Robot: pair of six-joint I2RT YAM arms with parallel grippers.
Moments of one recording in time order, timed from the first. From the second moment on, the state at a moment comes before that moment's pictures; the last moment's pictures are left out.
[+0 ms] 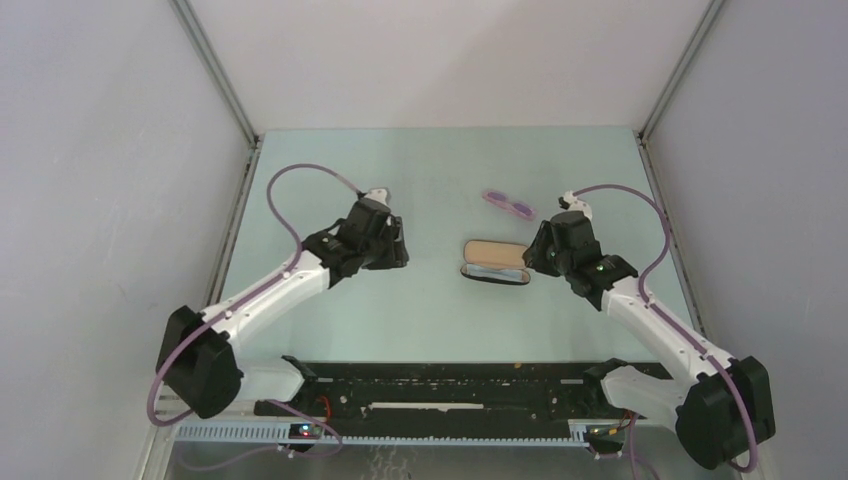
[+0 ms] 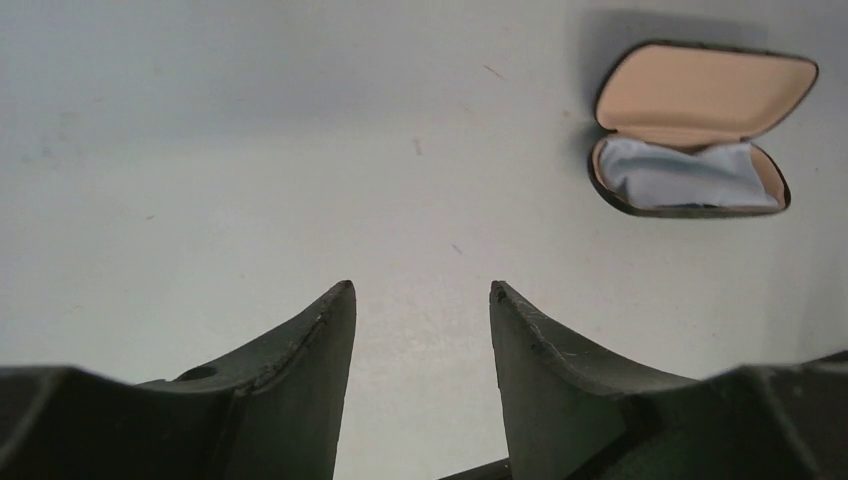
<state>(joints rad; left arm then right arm) -0.65 1.30 0.96 -0.50 -0.13 -0.57 0.41 1.07 0.72 -0.38 0.12 0.61</state>
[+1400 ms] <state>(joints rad) -0.56 1.24 0.88 -0.48 -0.01 -0.60 0.24 2.36 2.15 -0.85 -0.21 -0.05</state>
